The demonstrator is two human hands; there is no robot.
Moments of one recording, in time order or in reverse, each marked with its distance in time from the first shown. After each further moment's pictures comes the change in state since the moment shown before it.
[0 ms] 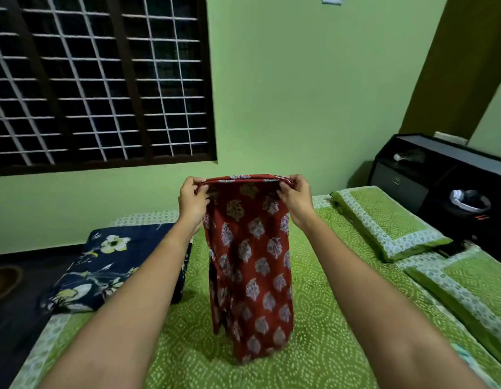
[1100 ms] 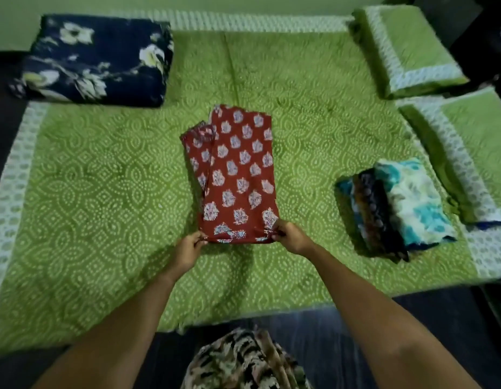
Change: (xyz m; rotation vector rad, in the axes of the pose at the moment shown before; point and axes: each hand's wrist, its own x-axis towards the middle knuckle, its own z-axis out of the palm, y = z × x) left_hand -0.463 -0.328 -0.092 0.698 -0.454 -0.447; right_hand -0.391 0.282 -0.262 -1.015 -0.700 0.558
